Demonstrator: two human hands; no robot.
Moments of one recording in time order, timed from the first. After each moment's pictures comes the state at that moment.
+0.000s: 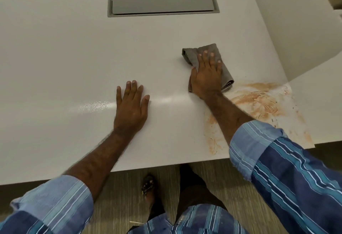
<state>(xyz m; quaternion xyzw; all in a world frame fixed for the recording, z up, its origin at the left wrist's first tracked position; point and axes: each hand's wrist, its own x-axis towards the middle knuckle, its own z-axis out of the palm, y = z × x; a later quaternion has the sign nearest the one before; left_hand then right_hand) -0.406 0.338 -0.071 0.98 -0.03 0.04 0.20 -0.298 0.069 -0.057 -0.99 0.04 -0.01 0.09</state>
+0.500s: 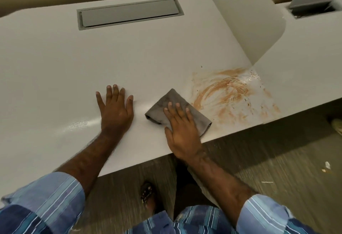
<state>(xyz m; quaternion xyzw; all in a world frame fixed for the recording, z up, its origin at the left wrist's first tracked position) -0.409 0.336 -0.064 0.99 -0.05 0.04 0.13 -0.524 0.116 -0.062 -0.98 -0.03 -0.06 0.16</state>
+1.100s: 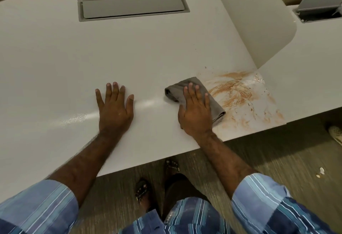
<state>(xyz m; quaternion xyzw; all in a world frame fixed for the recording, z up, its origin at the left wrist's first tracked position) -0.410 0.336 -0.071 0.99 -0.05 0.08 0.13 -0.457 0.070 -0.067 -0.99 0.05 -0.06 0.11</state>
